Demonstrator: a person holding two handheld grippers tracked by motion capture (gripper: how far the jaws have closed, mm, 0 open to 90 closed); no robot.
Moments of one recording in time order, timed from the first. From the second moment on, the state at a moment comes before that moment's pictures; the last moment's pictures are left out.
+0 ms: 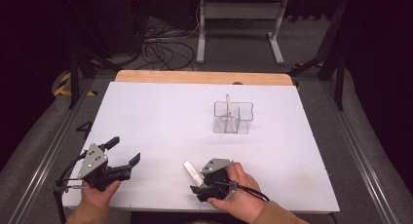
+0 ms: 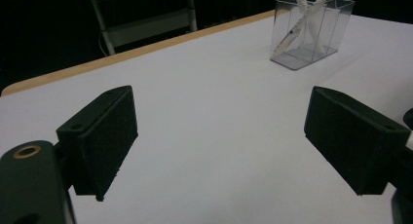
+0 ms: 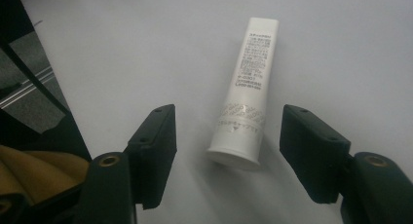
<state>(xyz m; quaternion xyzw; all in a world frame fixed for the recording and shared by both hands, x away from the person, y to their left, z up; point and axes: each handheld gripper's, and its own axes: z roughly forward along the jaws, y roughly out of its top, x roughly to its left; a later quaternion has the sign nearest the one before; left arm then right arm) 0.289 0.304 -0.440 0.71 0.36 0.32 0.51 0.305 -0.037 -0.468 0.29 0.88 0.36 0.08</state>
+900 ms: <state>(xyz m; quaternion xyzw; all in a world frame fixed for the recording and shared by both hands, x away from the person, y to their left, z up) 0.289 0.304 -0.440 0.71 0.36 0.32 0.51 0.297 -0.030 -0.473 0.36 0.86 0.34 0.11</state>
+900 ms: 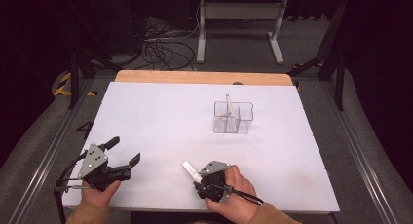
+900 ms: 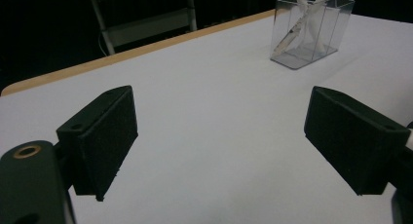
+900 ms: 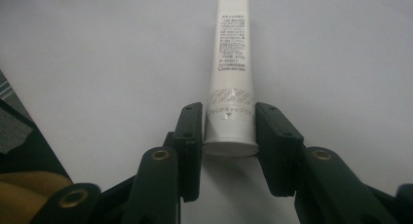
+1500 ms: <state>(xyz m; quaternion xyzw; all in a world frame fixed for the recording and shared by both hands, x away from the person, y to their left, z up) 0.289 0.304 -0.440 0.71 0.36 0.32 0.51 0.298 -0.038 -0.453 0.36 0.86 0.36 0.09</state>
